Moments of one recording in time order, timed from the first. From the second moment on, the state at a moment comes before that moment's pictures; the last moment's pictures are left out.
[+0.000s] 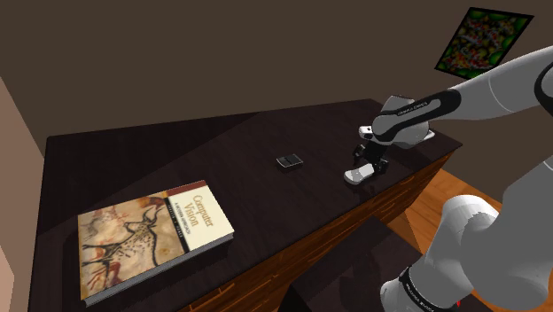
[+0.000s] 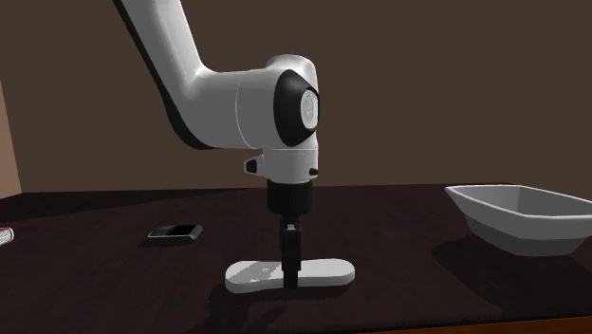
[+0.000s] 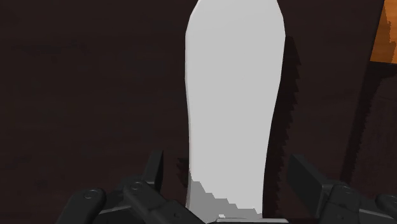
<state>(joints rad) 0.56 -0.13 -1.17 -2.49 -0.18 2.41 -1.94</state>
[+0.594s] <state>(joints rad) 0.57 -0.13 -1.18 -2.49 -0.18 2.41 -1.94</state>
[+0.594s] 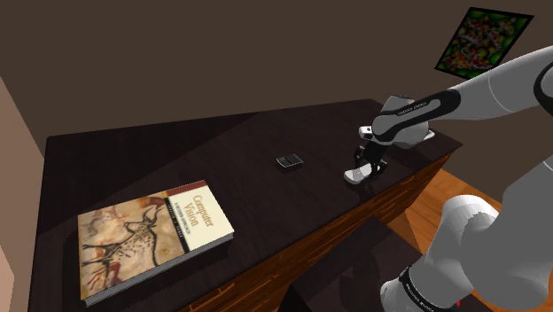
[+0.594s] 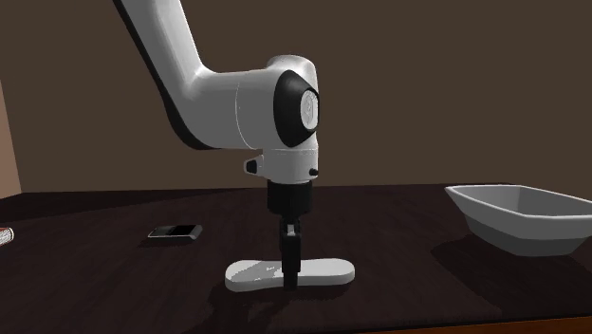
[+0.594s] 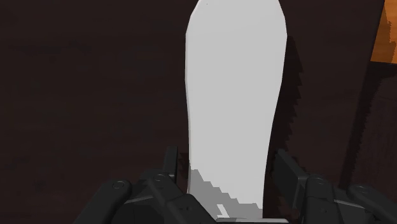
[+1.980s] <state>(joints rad) 0.43 -0.37 -0.99 -2.40 -0.36 2.14 -1.79</state>
